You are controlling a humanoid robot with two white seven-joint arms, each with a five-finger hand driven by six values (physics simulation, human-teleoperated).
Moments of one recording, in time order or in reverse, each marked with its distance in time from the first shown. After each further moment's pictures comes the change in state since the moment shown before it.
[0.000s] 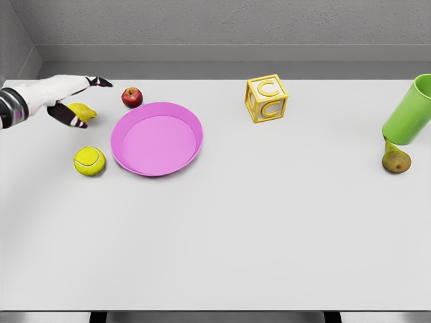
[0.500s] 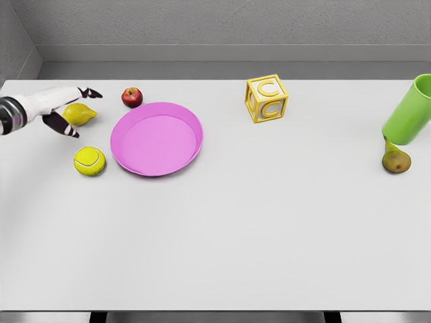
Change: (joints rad) left arm -0.023 -0.025 -0.023 0.135 -0.028 0.001 0.004; right arm 0.000 0.000 0.000 0.000 0.000 0.000 0.000
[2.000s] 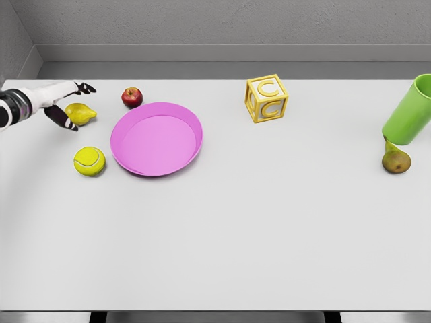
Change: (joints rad) left arm -0.109 -0.115 0.000 0.269 -0.066 0.001 0.015; right arm 0.000 0.000 0.000 0.000 0.000 0.000 0.000
